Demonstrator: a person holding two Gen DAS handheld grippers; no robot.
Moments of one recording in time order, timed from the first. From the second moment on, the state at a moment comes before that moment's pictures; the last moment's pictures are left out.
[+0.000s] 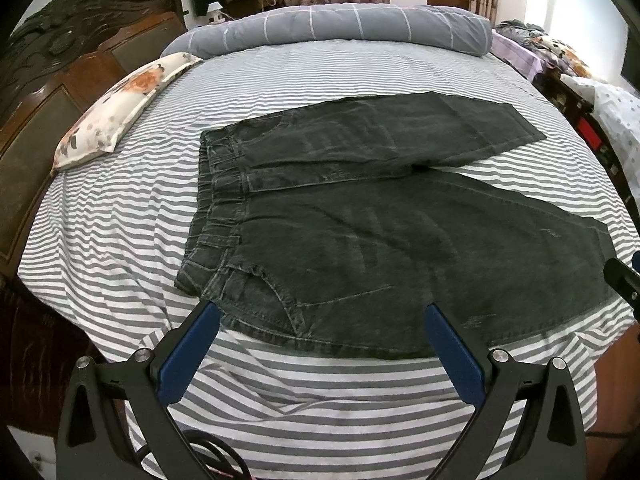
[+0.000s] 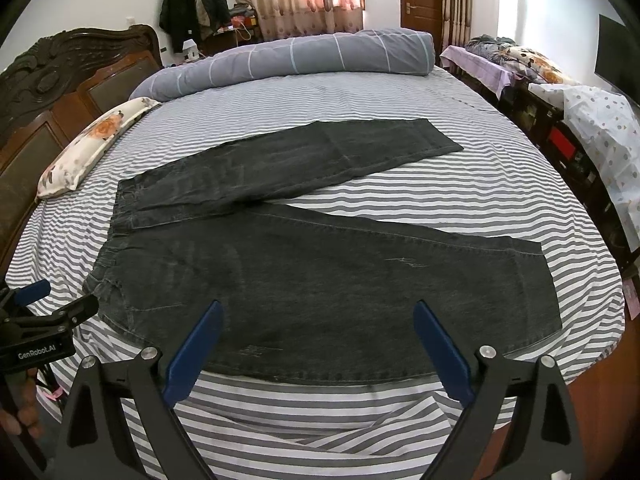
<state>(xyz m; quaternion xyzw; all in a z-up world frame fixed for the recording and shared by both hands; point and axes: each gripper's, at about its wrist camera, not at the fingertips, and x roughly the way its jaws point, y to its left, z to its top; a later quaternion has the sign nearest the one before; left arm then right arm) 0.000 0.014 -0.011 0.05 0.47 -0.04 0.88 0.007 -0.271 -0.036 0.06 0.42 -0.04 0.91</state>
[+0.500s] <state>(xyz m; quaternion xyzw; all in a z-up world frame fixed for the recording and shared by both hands) -0.010 0.019 -0.001 0.06 0.46 -0.04 0.88 -0.002 -0.270 -0.023 0.06 0.41 -0.04 0.91</state>
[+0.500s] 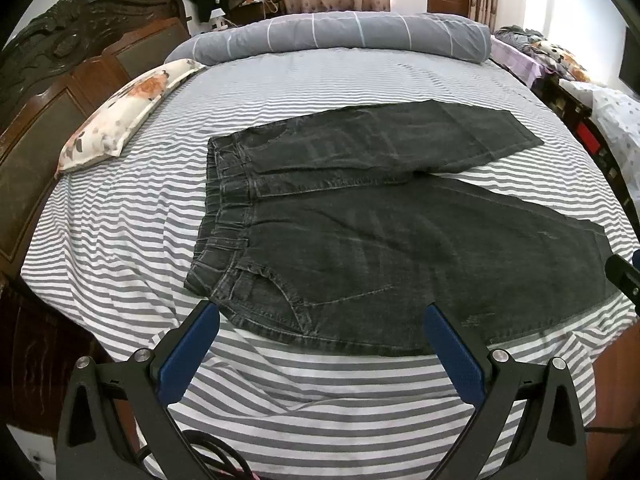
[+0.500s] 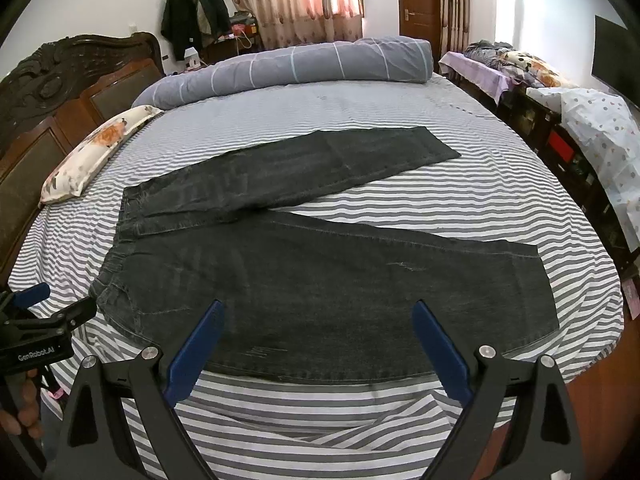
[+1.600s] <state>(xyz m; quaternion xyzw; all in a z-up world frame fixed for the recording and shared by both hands) 0.002 0.026 -0.013 0.05 0.48 -0.03 0.88 0.007 -0.269 -0.027 0.05 0.42 -0.04 0.91</state>
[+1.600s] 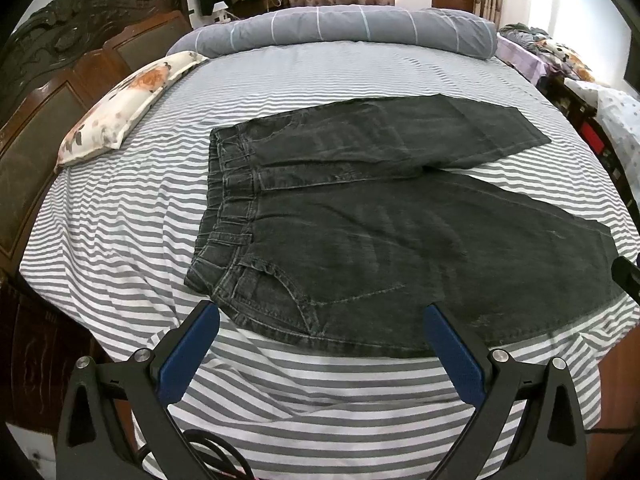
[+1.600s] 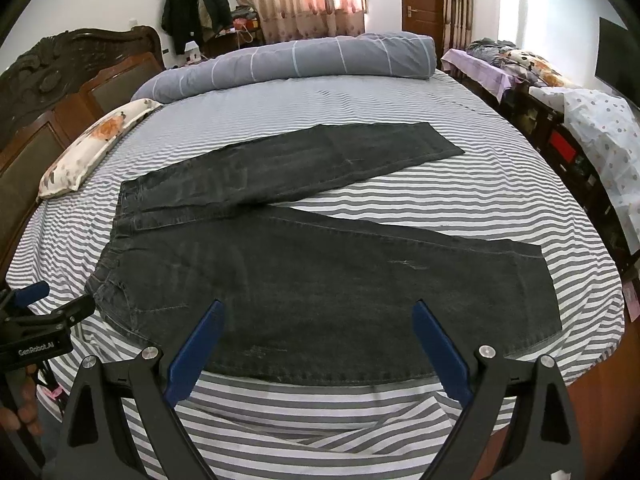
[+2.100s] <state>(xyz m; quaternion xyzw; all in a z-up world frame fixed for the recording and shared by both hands) 0.035 0.039 -0.038 0.05 0.51 -0.02 0.86 0.050 -0.256 -0.046 0.04 0.45 -0.03 0.89</state>
